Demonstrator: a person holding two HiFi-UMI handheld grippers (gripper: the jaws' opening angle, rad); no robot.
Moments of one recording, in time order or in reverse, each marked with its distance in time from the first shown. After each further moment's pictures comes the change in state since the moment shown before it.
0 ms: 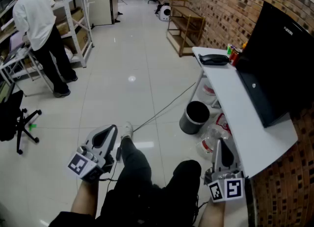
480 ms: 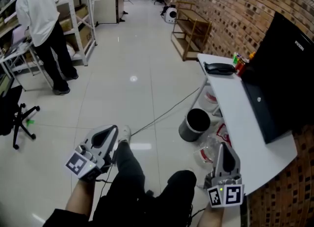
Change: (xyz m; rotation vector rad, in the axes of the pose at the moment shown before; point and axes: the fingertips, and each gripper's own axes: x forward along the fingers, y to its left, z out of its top) left arm 0.031 0.019 -0.004 0.034 0.010 -0.016; right arm 0.036 -0.012 0.005 -0.036 0.004 0.001
